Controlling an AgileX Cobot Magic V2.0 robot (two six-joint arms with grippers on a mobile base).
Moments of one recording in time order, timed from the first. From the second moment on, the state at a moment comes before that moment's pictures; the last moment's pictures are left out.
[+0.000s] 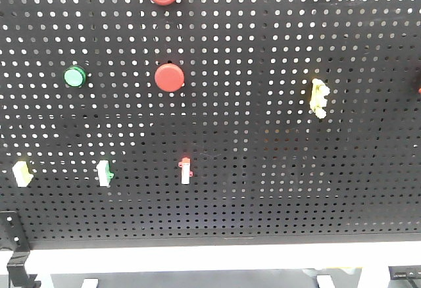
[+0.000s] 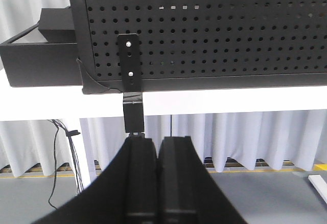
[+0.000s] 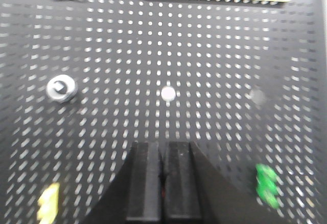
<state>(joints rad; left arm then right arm) -0.01 -0.02 0.03 0.00 0.18 0.00 -0.04 0.51 -0.70 0.01 -0.18 -0.06</state>
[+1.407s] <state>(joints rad) -0.01 -0.02 0.03 0.00 0.18 0.00 0.28 1.42 -1.59 -0.75 0.05 -0.04</state>
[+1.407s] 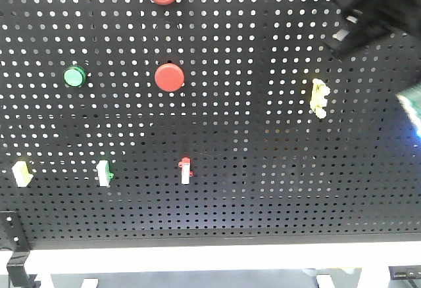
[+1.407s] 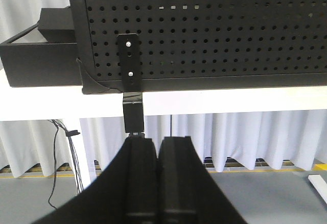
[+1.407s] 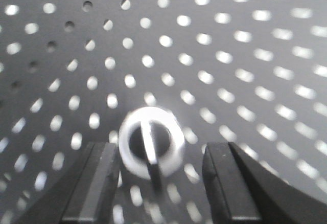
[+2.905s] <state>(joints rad) -0.01 -0.02 0.03 0.00 0.18 0.00 0.29 1.42 -1.63 -0.64 0.18 0.07</state>
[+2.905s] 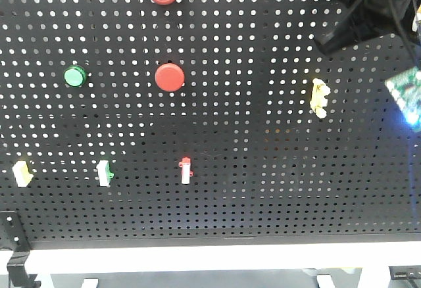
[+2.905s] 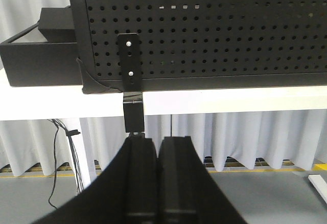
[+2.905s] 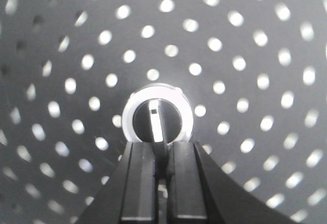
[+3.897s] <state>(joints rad) -0.01 -0.02 0.03 0.00 0.18 0.00 0.28 1.42 -1.62 0.17 0.14 0.43</state>
